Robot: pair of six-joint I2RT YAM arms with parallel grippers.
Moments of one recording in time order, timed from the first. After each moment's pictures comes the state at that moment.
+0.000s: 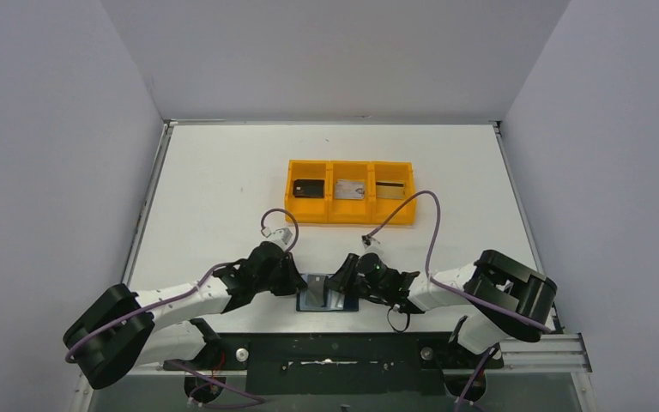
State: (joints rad) left arm -0.81 1.18 0.35 0.04 0.05 -0.85; right arm 1.00 1.49 0.39 0.44 0.05 1.21
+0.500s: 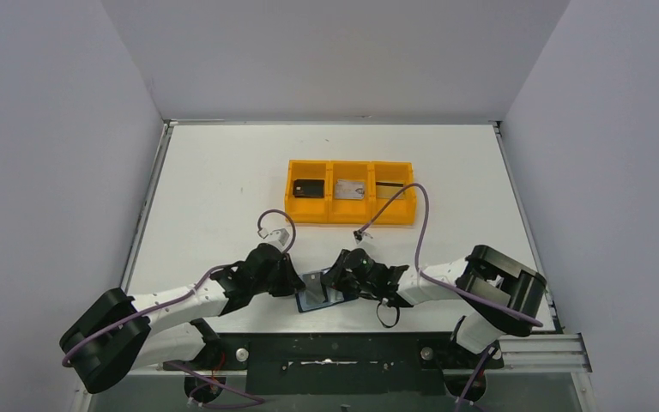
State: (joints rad) left arm -0.81 1.15 0.33 0.05 0.03 -0.86; right arm 1.02 1.56 0.51 0.36 0.11 1.19
